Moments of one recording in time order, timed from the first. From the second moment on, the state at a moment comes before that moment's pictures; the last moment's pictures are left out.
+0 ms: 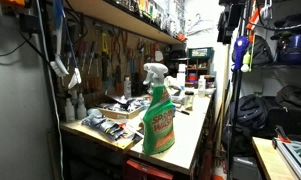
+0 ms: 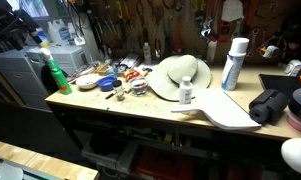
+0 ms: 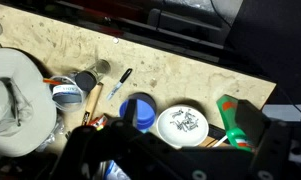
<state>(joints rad) -0.01 -0.92 0.01 -2.54 -0.19 1.78 -0.22</state>
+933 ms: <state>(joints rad) -0.02 -0.80 0.01 -2.56 -0.10 1.83 0.08</state>
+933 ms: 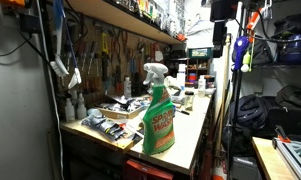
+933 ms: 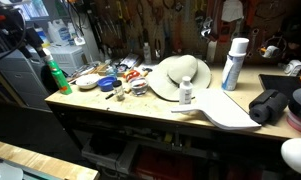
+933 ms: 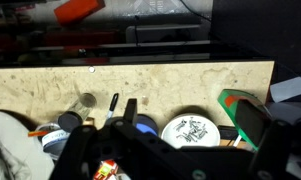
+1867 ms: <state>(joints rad) -0.07 -0.54 -0.01 -2.55 0.09 2.06 0.31</state>
